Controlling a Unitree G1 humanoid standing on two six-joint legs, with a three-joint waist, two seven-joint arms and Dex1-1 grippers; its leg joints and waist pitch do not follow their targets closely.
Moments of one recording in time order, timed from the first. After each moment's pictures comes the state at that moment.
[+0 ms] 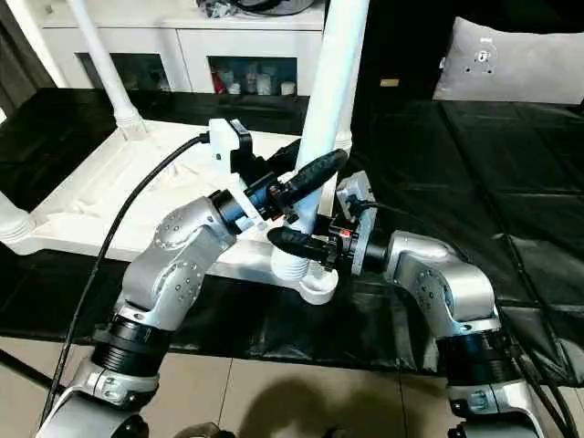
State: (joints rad) left arm -0.56 -0.04 -0.16 0.11 -0.41 0.18 -0.65; right arm -0.44 -0.39 0.07 0.10 0.52 0.62 0.97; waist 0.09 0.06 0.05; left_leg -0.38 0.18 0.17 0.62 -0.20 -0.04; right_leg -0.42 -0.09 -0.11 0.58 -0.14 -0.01
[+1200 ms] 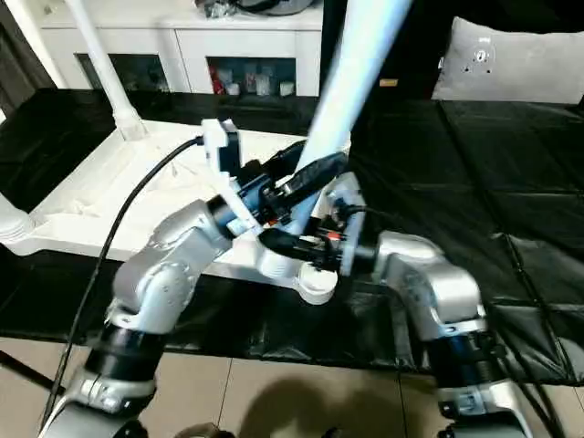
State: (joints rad) left arm -0.51 -0.05 -0.13 0.01 -0.57 0.34 -0.71; right arm -0.44 -0.34 0.10 0.11 0.46 0.54 0.96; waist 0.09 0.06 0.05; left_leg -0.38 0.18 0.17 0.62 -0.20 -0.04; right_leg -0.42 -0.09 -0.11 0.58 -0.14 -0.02
